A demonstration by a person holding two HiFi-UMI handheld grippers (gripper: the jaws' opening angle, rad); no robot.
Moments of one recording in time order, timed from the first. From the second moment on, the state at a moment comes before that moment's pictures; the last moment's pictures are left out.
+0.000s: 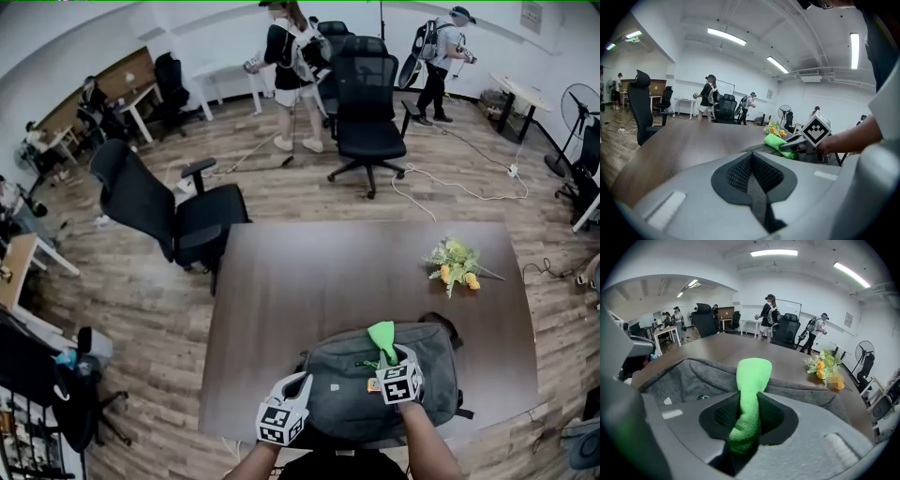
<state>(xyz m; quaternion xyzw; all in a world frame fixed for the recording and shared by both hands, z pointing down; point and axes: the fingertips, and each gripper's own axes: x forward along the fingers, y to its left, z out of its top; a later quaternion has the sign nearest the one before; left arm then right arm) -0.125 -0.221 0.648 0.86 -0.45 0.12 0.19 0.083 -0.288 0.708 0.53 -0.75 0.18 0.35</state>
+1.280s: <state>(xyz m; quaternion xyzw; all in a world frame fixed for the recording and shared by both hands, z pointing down) -0.127 -0.202 0.647 0.86 -0.46 0.12 0.19 0.183 -0.284 0.639 0.64 -0.67 0.11 0.36</state>
